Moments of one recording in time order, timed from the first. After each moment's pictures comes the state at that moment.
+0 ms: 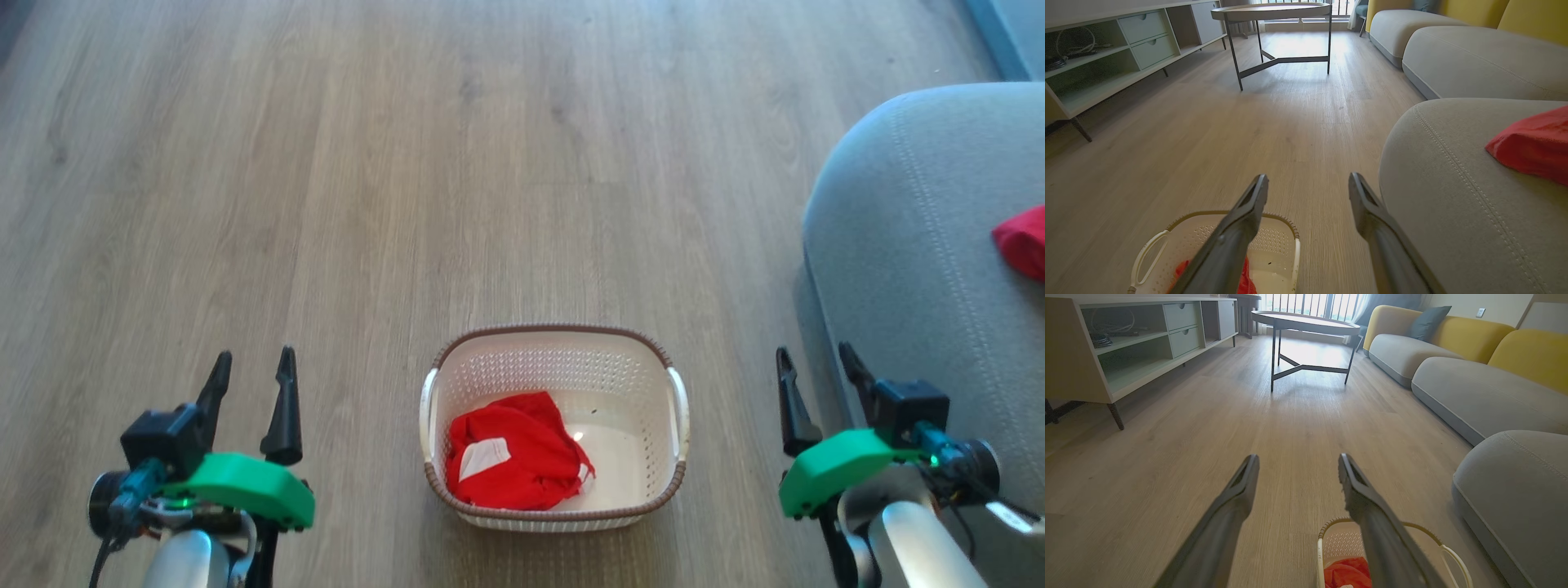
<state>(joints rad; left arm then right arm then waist) -0.08 0.06 0.00 0.32 -0.21 -0.13 -0.26 -0.14 -0.10 0.11 0.39 0.22 0.12 -0.25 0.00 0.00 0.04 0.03</state>
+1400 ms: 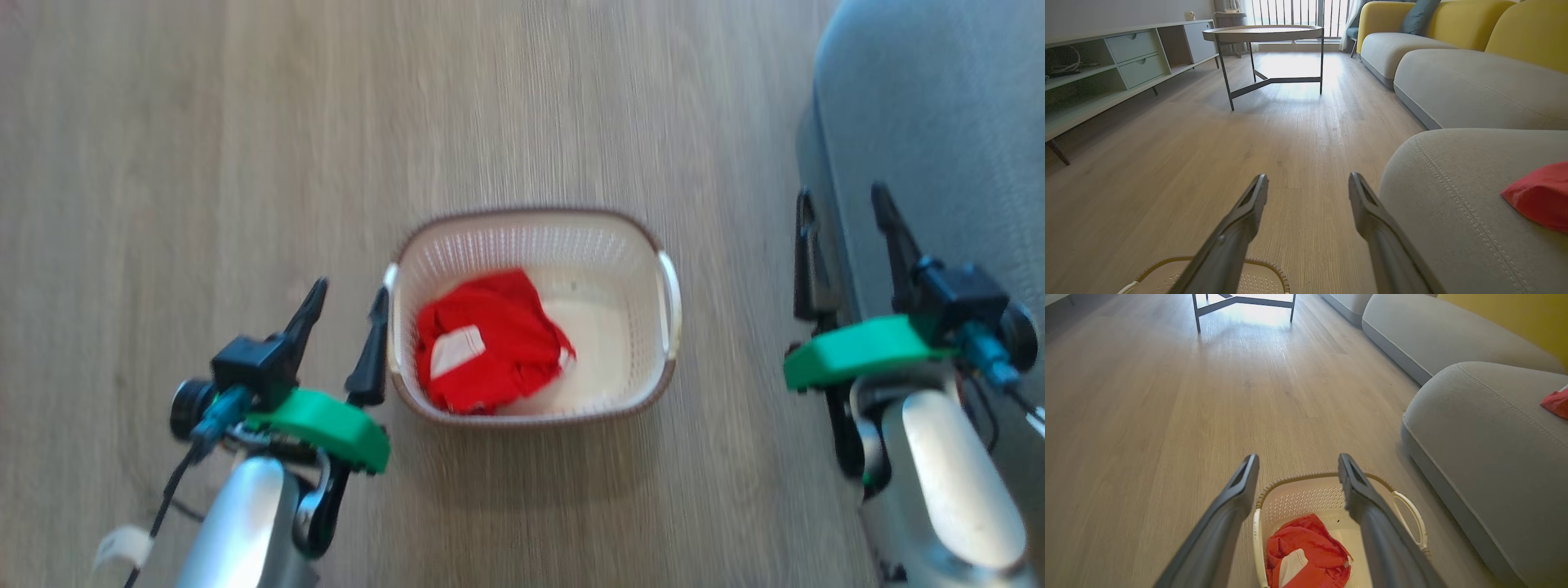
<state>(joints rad) -0.21 0.06 -0.20 0.34 -0.23 -0.13 -0.26 -0.27 -0.06 0.06 0.17 0.15 0.12 -0.25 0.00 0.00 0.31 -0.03</state>
